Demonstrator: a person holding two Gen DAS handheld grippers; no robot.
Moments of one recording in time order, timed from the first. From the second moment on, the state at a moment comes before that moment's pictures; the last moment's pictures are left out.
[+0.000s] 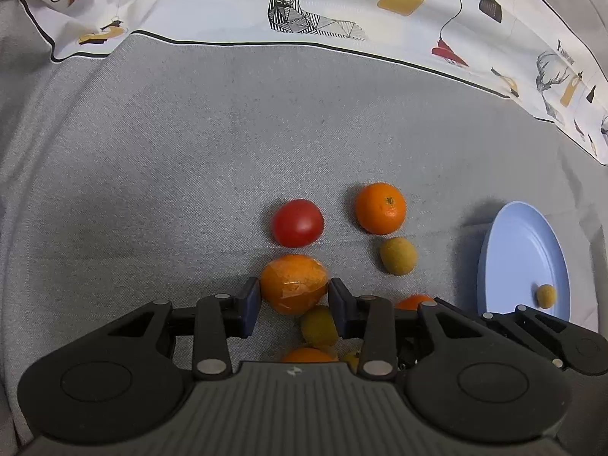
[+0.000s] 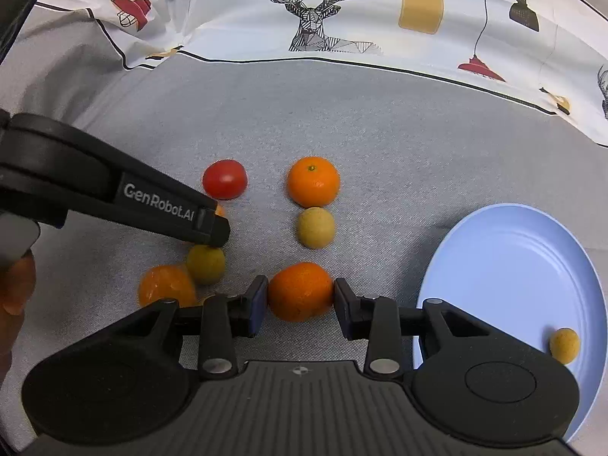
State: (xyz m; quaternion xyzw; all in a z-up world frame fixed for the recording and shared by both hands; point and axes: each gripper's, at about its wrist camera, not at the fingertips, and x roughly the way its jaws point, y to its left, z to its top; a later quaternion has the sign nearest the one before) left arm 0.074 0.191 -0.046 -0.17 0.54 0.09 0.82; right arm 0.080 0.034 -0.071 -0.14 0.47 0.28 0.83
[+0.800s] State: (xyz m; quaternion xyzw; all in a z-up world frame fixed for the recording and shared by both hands) left arm 0.056 0.159 0.021 -0.10 0.47 0.11 0.87; right arm 0.077 -0.019 -0.014 -0.09 0.40 0.28 0.87
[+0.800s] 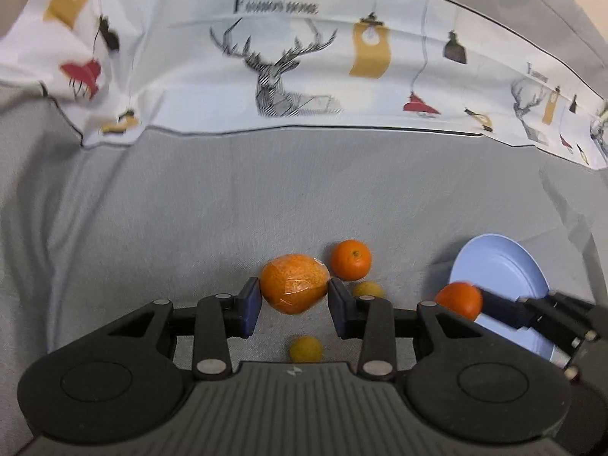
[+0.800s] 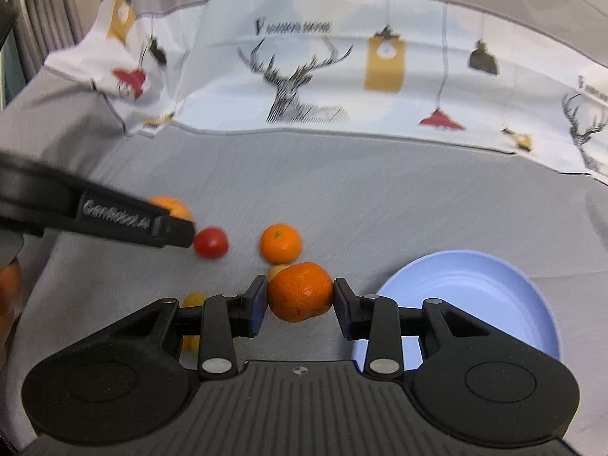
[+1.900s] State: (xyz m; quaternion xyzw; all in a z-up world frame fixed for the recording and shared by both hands) left arm 0.083 0.079 0.012 -0.06 0.46 0.00 0.88; right arm 0.127 -0.159 0.005 0.01 0.38 0.12 0.92
